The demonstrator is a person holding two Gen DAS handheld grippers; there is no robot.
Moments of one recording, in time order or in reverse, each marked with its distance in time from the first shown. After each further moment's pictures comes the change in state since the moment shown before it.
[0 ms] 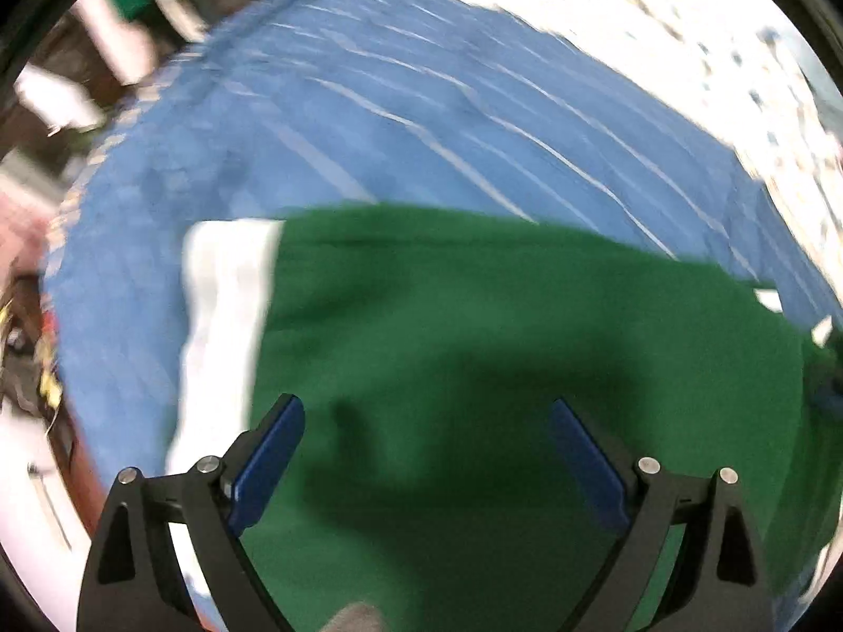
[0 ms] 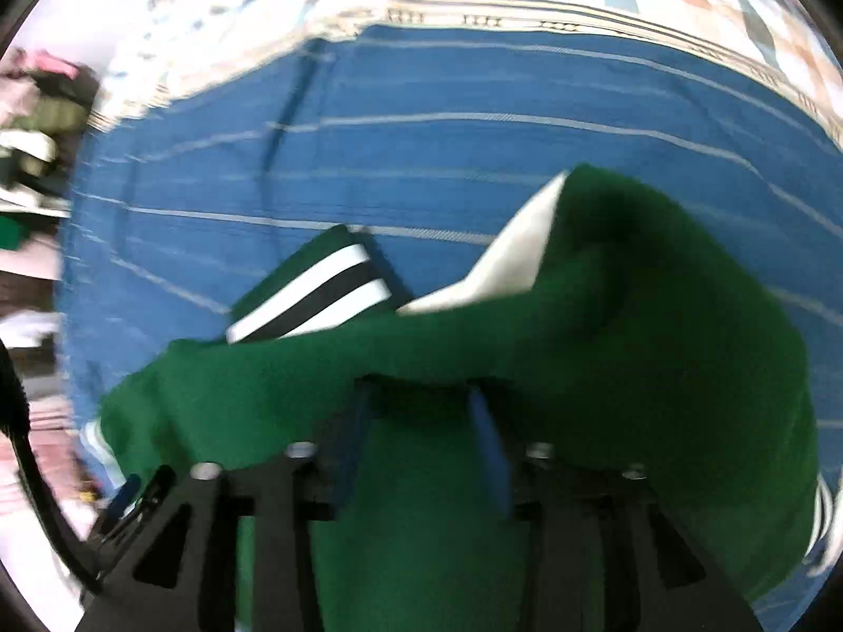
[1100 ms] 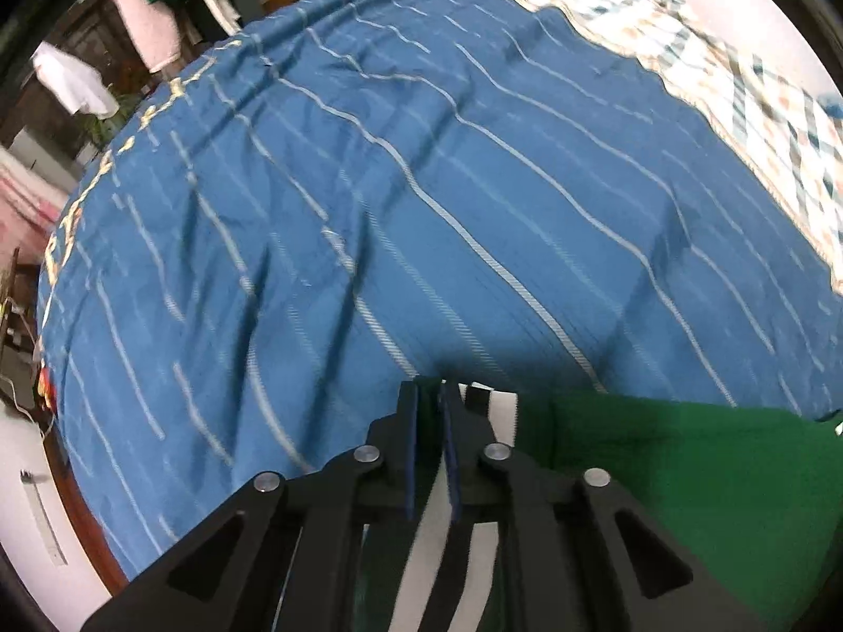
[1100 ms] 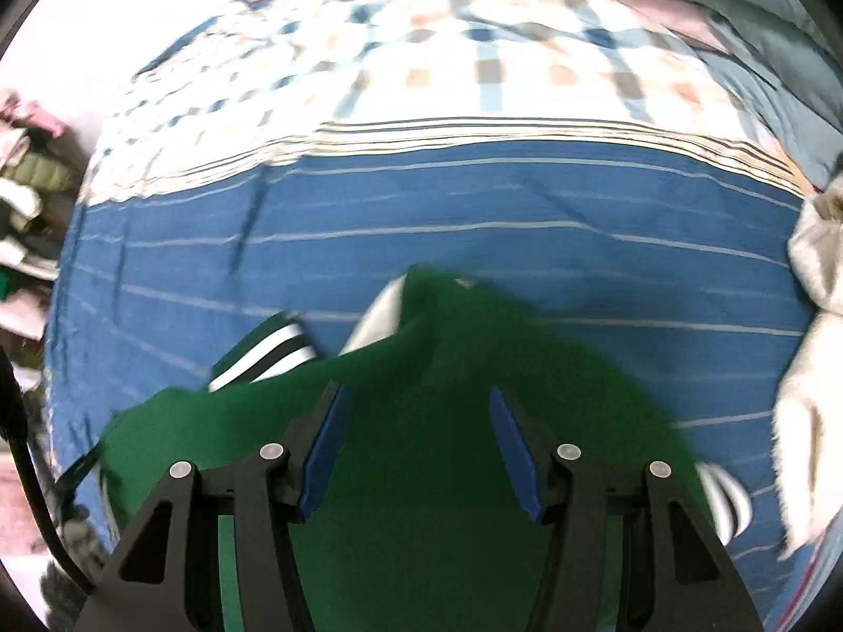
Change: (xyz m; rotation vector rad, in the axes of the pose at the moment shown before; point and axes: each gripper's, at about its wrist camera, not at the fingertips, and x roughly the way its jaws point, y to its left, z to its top) left arm 0.069 0.095 0.084 -0.058 -0.022 -0.009; right arm -0.057 -0.044 0.008 0.096 -0.182 -0.153
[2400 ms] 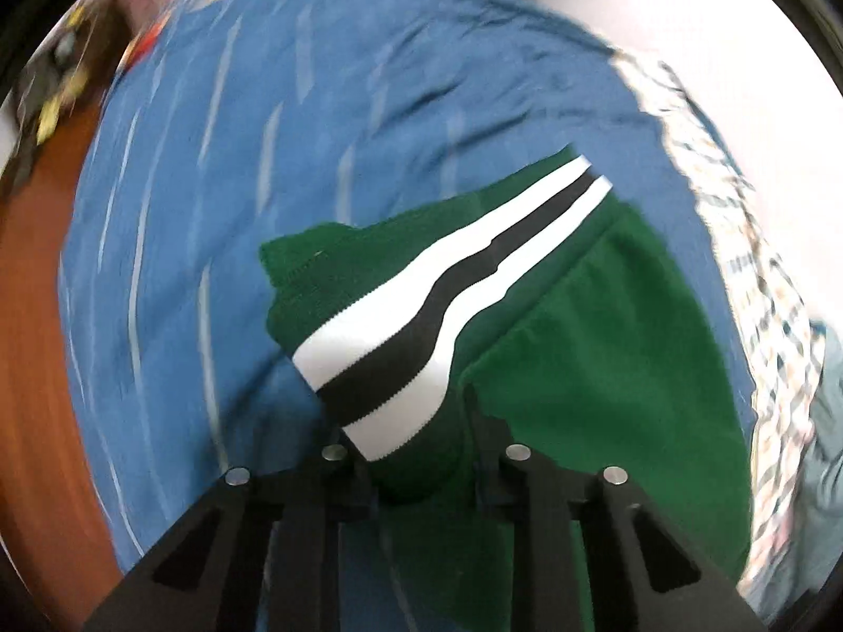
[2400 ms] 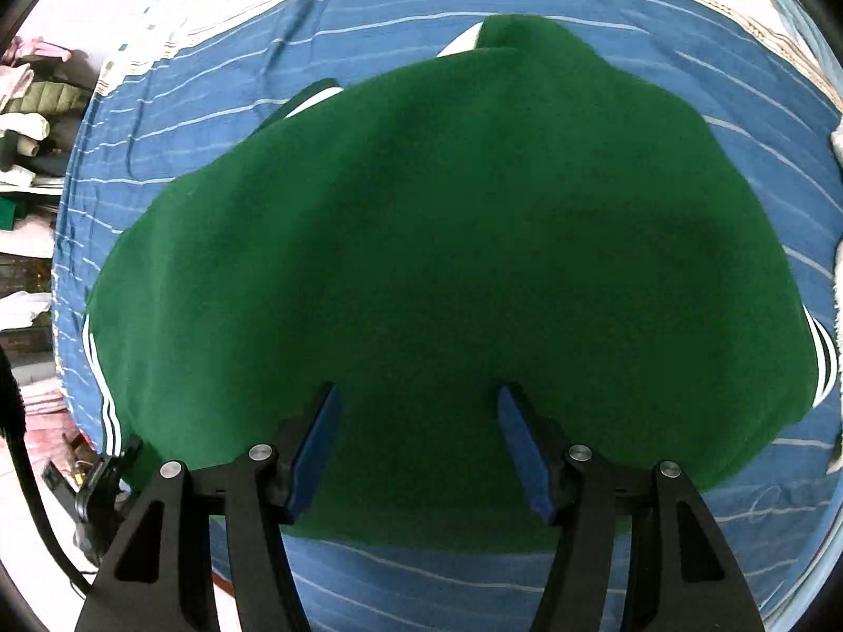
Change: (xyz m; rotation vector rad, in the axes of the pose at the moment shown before) left arm -0.061 0.033 -0.156 -0.565 -0.083 -0.182; right arm 0.026 0.048 -0.122 -0.101 0.236 0.092
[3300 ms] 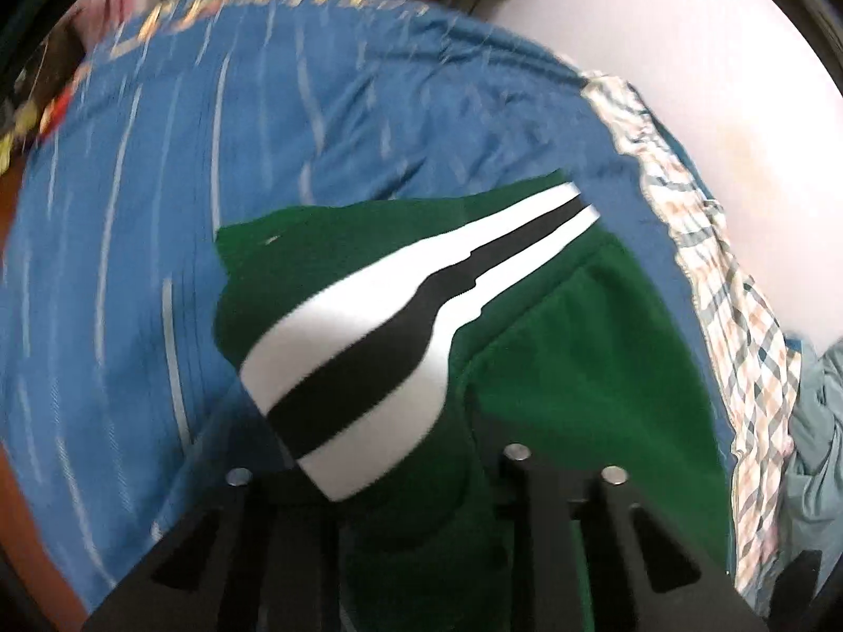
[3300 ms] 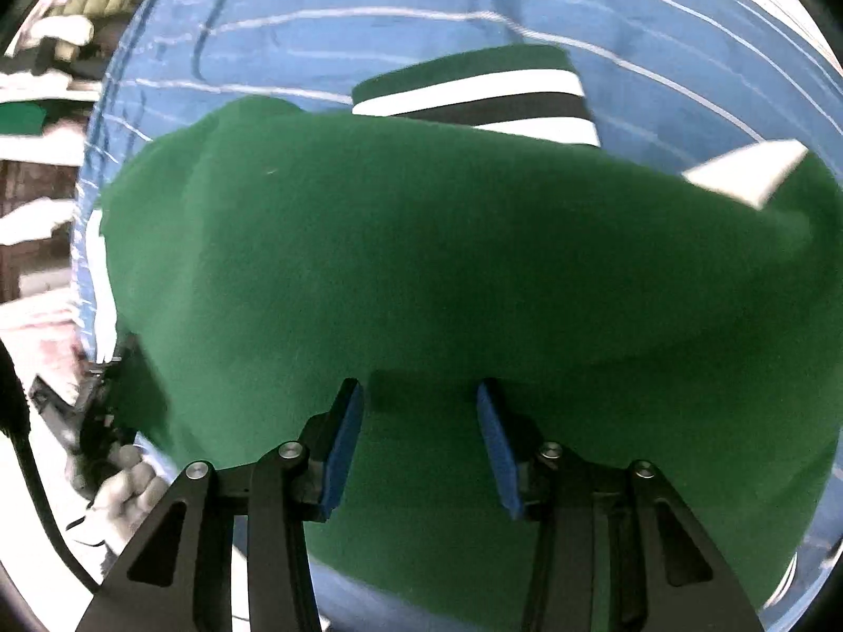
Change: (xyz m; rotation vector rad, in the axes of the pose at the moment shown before) left arm 0.030 0.008 0.072 0.047 -0.059 -0.109; right arm 0.049 0.105 0.043 -0.176 0.180 0.069
